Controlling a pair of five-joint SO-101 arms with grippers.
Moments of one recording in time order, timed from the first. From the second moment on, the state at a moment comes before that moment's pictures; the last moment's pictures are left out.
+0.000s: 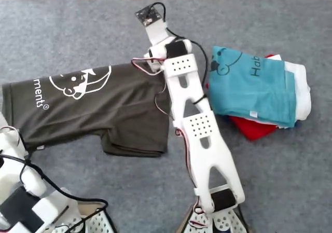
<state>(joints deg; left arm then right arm) -53.5 -16.8 56.0 30.8 -23.9 -16.9 77.5 -93.1 81.6 15.3</state>
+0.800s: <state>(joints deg) -44.7 -24.3 60.2 28.4 -14.5 -16.9 67.6 -93.1 97.3 17.5</state>
